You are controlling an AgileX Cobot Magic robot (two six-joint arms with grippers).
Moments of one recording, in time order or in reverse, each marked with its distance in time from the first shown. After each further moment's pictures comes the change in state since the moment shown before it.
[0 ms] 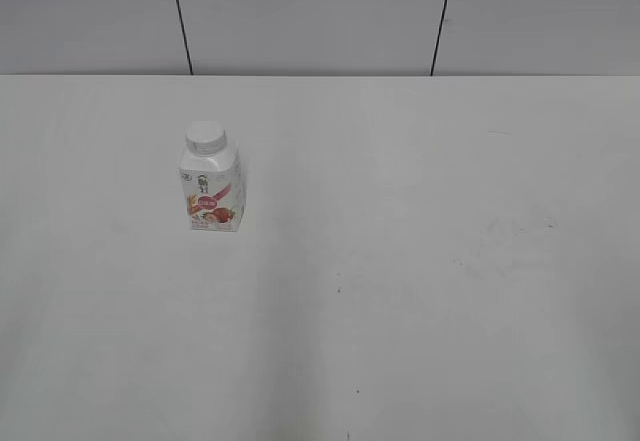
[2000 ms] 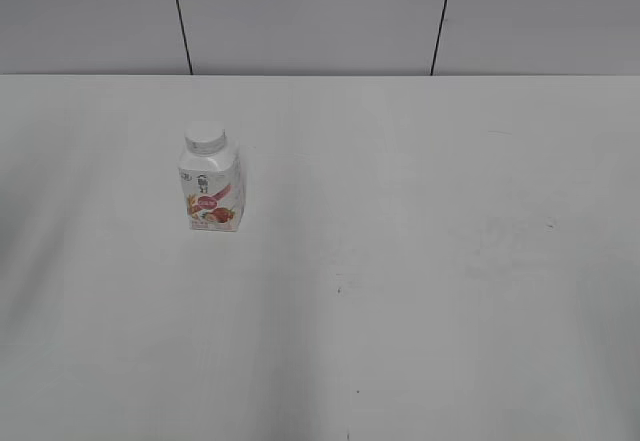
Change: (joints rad) left arm -0.001 0.648 -0.114 -0.037 -0.764 0.262; right arm 0.000 0.000 0.000 0.000 0.000 0.000
